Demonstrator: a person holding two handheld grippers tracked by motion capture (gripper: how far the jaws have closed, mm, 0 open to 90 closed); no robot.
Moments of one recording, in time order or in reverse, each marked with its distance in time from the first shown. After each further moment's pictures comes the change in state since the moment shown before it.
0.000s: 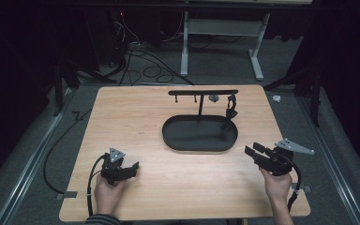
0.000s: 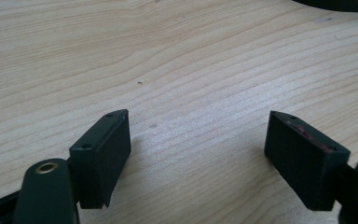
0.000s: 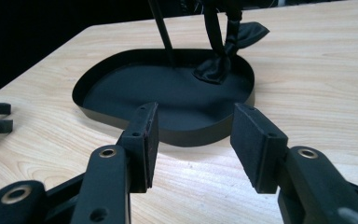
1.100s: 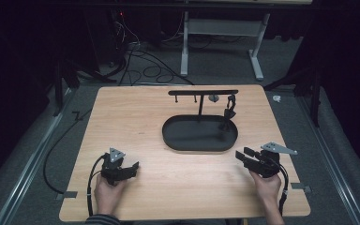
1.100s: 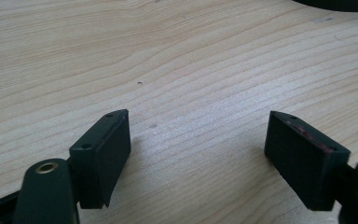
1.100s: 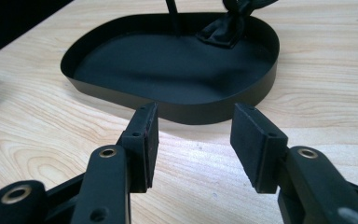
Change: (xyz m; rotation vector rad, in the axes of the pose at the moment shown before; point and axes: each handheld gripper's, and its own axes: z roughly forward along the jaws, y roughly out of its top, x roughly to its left) left arm 0.000 0.000 0.000 0.001 0.000 0.001; right arm 0.008 -0.019 0.030 0.084 -0.007 -0.017
